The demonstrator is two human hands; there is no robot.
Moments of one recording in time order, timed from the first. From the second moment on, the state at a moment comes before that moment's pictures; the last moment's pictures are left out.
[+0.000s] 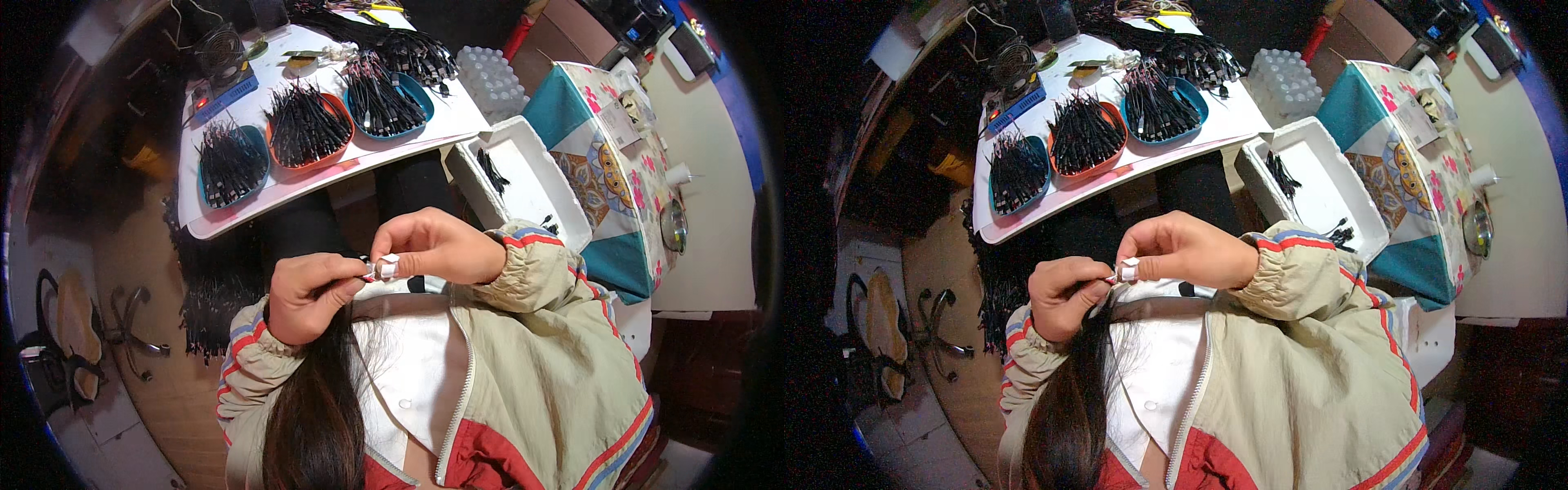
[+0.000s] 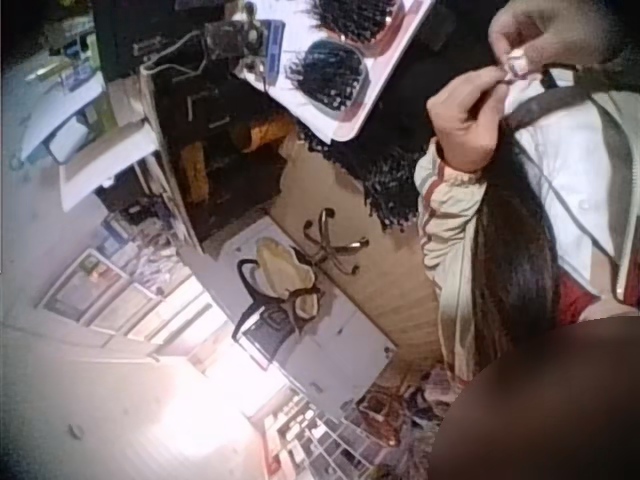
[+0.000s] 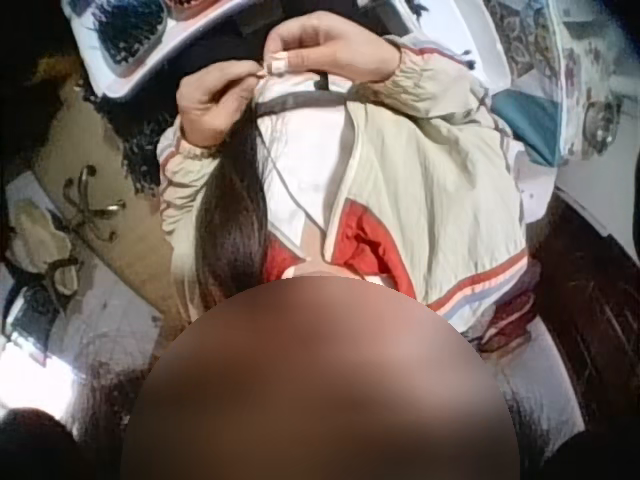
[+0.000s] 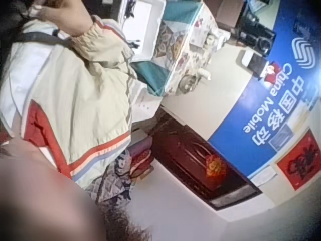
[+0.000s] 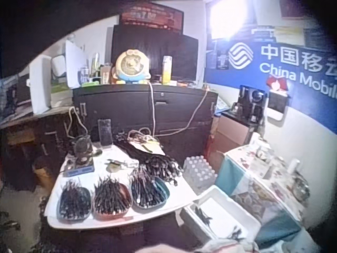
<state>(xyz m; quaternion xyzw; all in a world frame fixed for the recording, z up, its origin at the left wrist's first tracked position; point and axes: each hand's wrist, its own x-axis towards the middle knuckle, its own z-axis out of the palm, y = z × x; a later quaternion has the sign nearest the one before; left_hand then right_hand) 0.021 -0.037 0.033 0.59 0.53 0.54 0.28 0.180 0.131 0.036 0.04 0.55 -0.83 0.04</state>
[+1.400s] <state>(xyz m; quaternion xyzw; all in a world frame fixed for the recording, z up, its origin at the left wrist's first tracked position) 0.025 -0.035 0.055 0.47 0.56 0.59 0.34 0.151 0.122 0.030 -0.10 0.74 -0.56 -0.36</state>
